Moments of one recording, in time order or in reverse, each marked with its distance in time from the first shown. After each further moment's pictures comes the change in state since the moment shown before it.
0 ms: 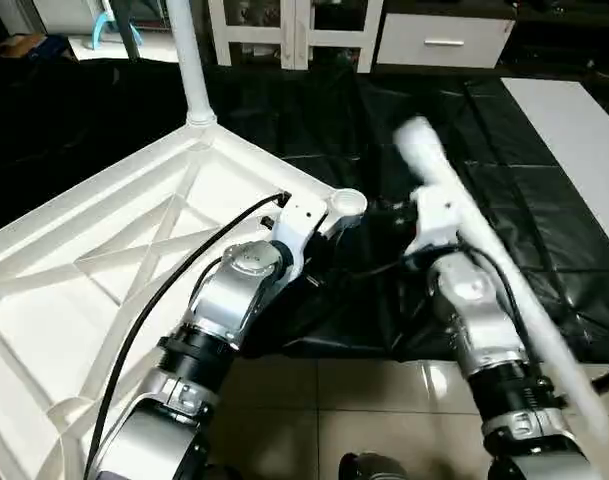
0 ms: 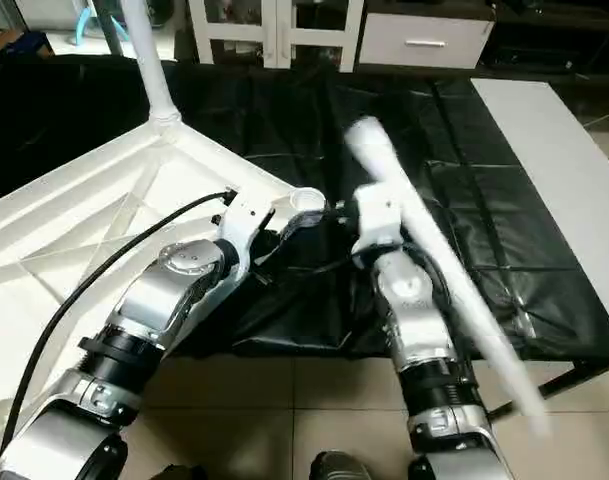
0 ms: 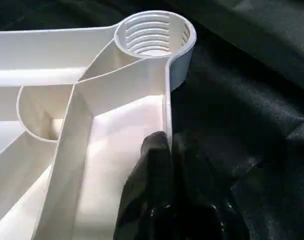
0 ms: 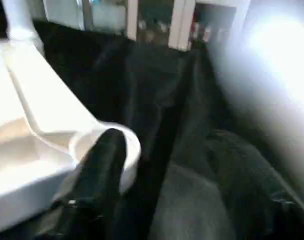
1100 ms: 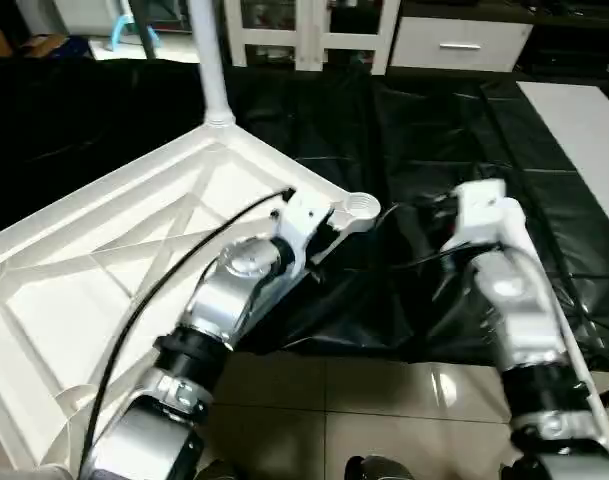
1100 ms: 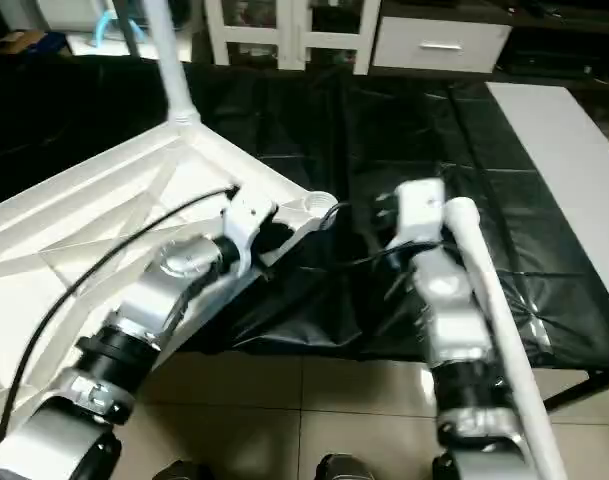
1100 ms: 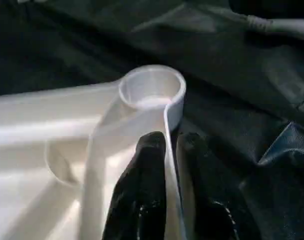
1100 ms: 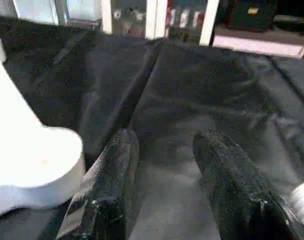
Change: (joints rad) left arm -0.024 0.052 -0.025 0.060 -0.030 -0.278 -0.124; right arm -0.011 -0.118 -0.122 -0.035 0.048 0.133 0.003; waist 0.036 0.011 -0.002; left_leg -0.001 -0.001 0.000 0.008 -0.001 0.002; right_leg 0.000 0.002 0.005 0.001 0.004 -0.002
